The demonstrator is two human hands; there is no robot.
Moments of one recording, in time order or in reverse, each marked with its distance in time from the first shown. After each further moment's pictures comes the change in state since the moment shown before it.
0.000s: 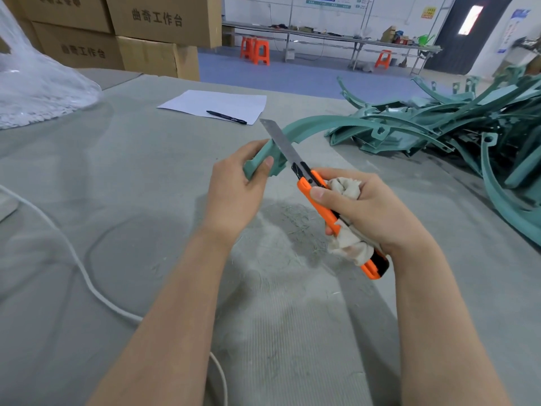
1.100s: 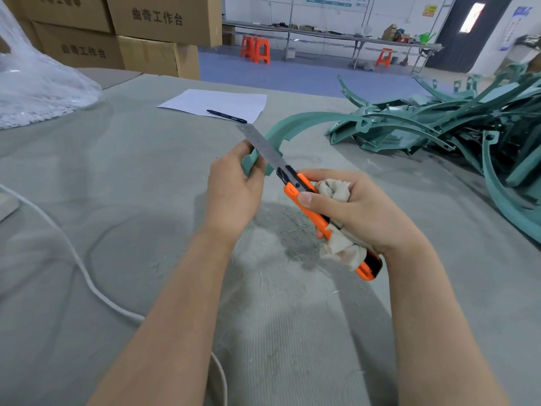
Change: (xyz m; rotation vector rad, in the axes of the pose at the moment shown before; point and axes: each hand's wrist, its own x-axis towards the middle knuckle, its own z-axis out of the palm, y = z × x) left_hand 0.000 0.006 0.001 0.020 0.038 -0.070; right_hand 0.001 0.000 0.009 0.051 -0.088 -0.013
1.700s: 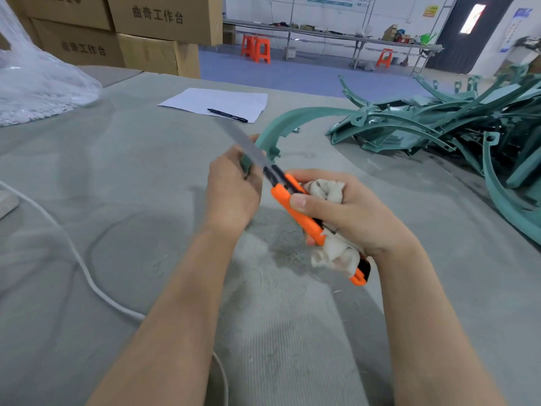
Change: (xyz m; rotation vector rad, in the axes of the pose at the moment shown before) left_hand 0.004 -0.011 0.003 -0.154 0.033 -0.060; right_hand 0.005 0.004 0.009 0.062 -0.117 -0.038
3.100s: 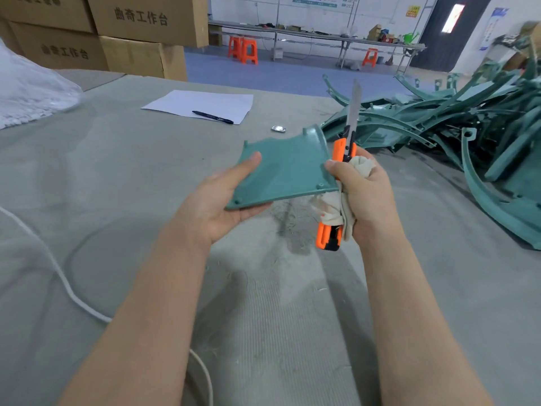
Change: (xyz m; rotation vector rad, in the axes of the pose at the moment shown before) left_hand 0.004 0.000 -0.005 -0.663 -0.289 -0.726; right_hand 0.013 0.016 -0.031 0.196 0.743 -0.101
